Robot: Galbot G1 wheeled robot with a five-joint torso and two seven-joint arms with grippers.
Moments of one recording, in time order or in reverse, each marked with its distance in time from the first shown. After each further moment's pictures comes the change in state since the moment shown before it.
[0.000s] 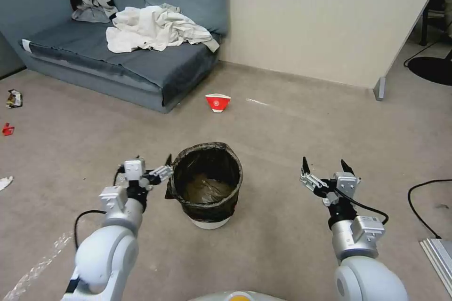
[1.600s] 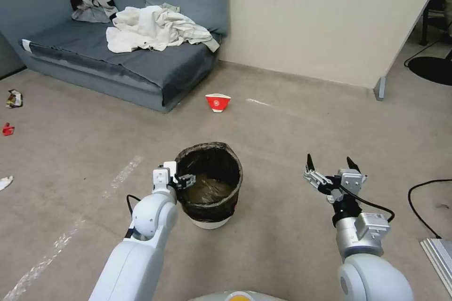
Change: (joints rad) left arm -0.231 -0.039 0.167 0.278 0.011 0.288 -0.230; right arm -0.032 -0.010 0.011 0.028 -0.006 0.011 0.026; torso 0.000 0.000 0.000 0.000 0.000
